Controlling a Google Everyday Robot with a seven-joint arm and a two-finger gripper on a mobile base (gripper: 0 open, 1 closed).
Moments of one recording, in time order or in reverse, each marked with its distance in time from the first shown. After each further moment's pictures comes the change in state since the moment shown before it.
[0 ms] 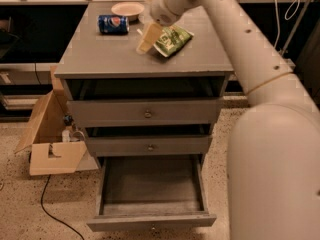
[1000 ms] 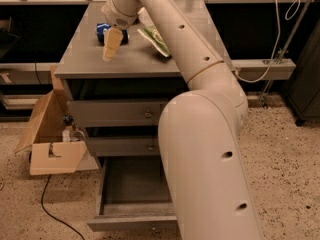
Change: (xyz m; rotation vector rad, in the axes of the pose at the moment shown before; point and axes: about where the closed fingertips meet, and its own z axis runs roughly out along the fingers) arm -0.072 0.026 0.089 -0.141 0.052 -0.175
